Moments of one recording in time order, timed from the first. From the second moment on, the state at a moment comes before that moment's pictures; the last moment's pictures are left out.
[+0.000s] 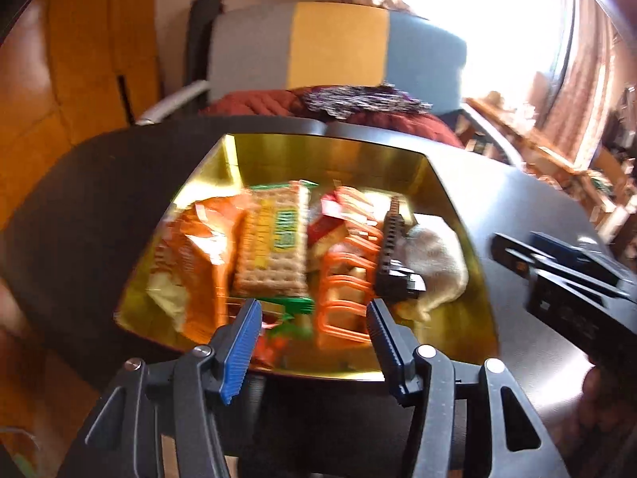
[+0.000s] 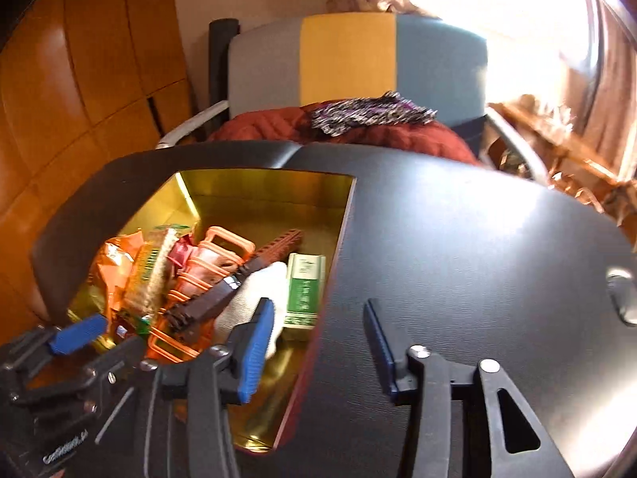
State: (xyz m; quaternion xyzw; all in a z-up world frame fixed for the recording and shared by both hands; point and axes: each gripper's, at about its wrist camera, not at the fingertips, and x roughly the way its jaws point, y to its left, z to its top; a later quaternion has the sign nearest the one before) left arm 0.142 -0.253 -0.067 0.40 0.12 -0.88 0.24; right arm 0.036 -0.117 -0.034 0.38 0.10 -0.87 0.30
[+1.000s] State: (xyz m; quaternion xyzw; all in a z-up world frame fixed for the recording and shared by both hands) left arm 0.174 -0.257 -0.065 0.40 0.12 -0.84 0.34; right arm 0.093 -0.136 -0.040 0.35 0.13 -0.88 0.28
